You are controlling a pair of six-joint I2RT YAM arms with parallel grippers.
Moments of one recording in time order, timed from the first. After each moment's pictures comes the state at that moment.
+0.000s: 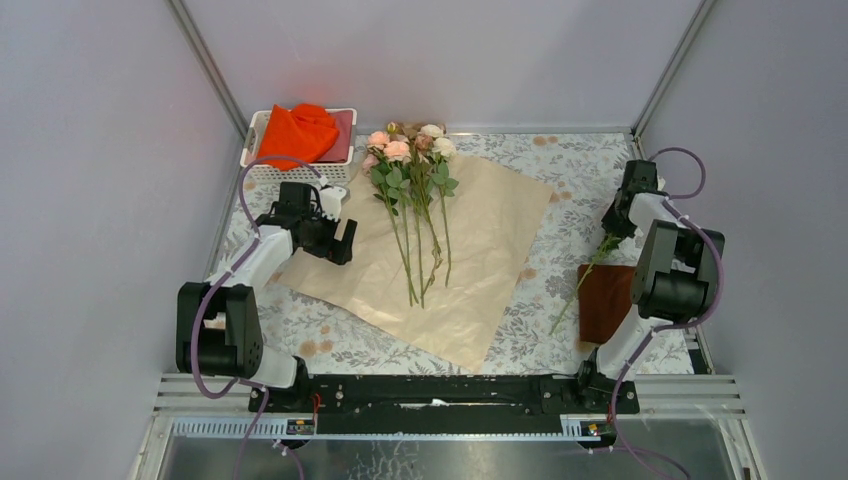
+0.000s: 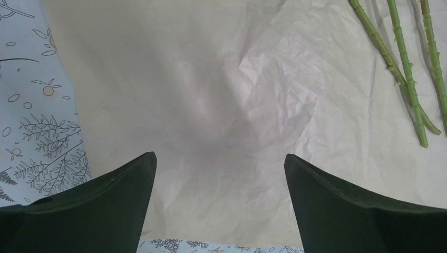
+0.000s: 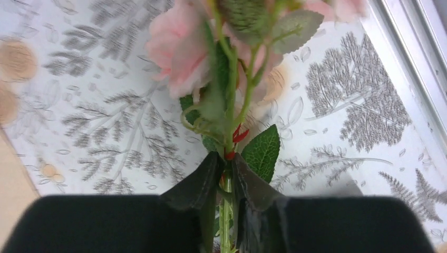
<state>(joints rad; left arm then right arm) -0.04 1.44 0.91 -0.48 0.32 0.30 -0.25 1.80 1.14 -0.41 0.19 0.34</state>
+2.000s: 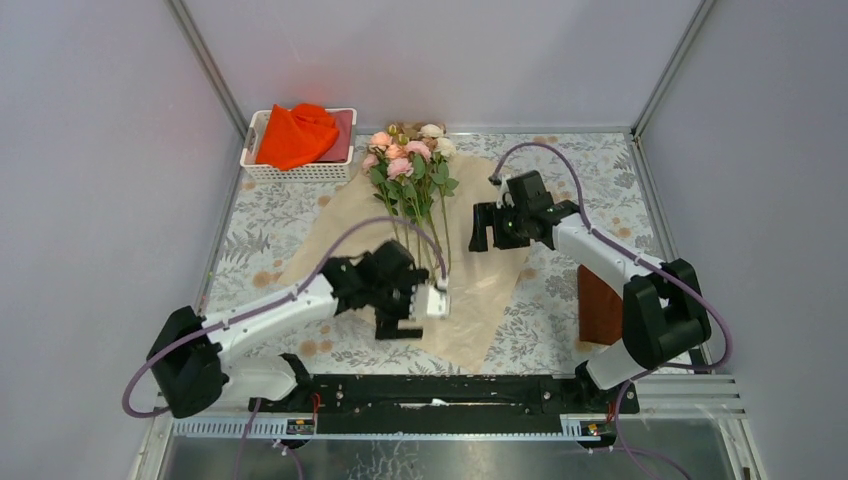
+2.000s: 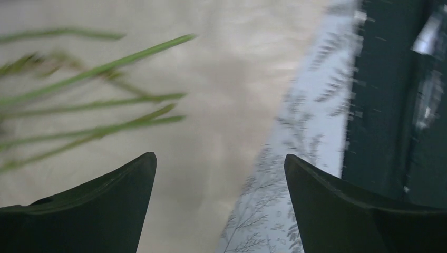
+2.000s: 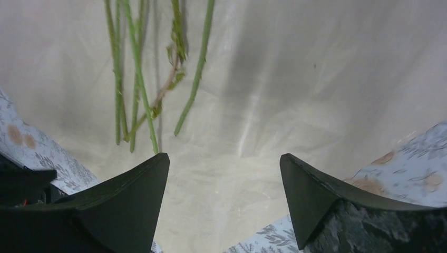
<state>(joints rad) -0.76 1.29 0.91 -0.69 0.33 0.69 0.43 1.52 1.10 -0.46 -0.26 0.26</state>
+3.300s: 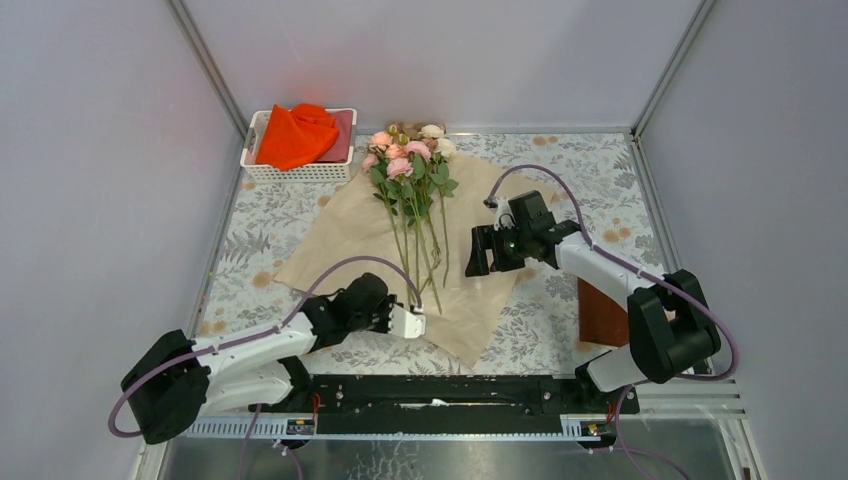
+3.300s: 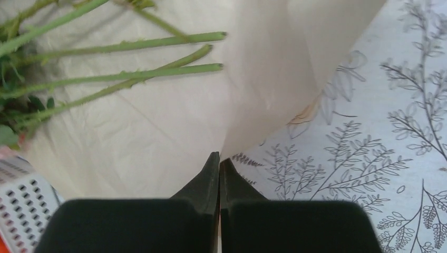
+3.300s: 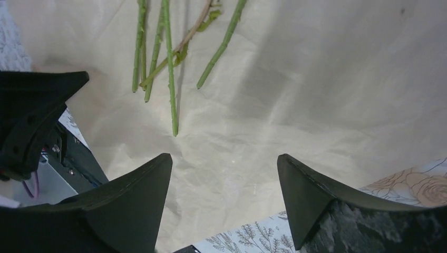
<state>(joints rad) -0.91 1.06 0.40 -0.22 -0.01 0.91 0.45 1.48 0.88 -0.38 -0.43 0.29</state>
